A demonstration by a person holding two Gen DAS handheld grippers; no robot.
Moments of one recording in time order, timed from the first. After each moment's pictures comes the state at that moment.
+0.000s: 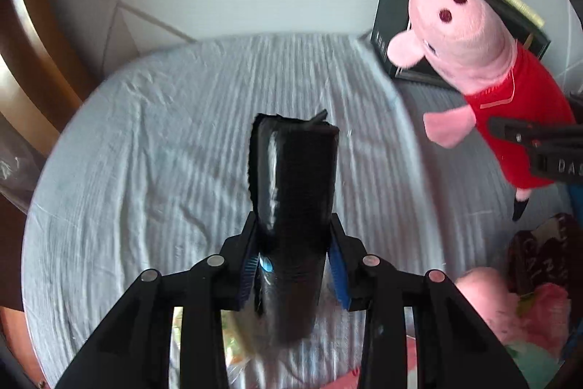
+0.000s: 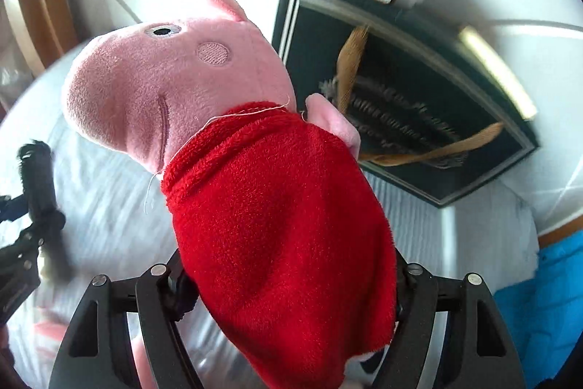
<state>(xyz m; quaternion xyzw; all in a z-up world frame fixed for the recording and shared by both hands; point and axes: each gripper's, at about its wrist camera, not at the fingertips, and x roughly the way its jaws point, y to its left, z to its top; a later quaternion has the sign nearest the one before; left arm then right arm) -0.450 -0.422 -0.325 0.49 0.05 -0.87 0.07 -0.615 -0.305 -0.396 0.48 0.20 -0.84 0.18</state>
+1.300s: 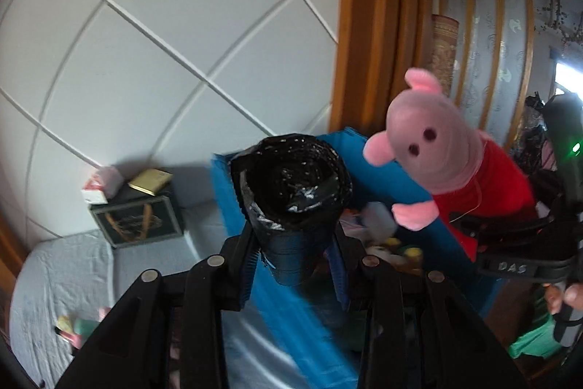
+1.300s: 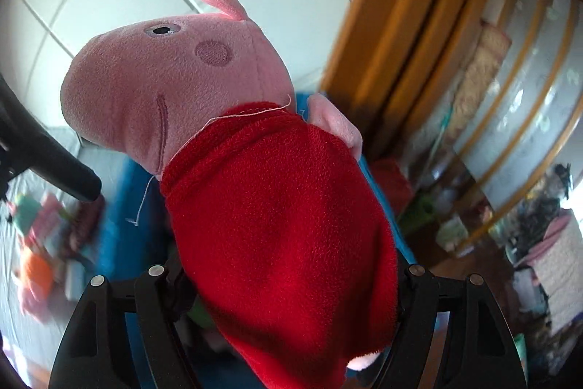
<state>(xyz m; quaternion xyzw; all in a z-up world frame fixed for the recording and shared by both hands) -0.224 0.155 0.014 0.28 -0.01 -0.94 -0.19 -0.300 0.286 -0.022 0.41 0.11 -0.90 -0.07</state>
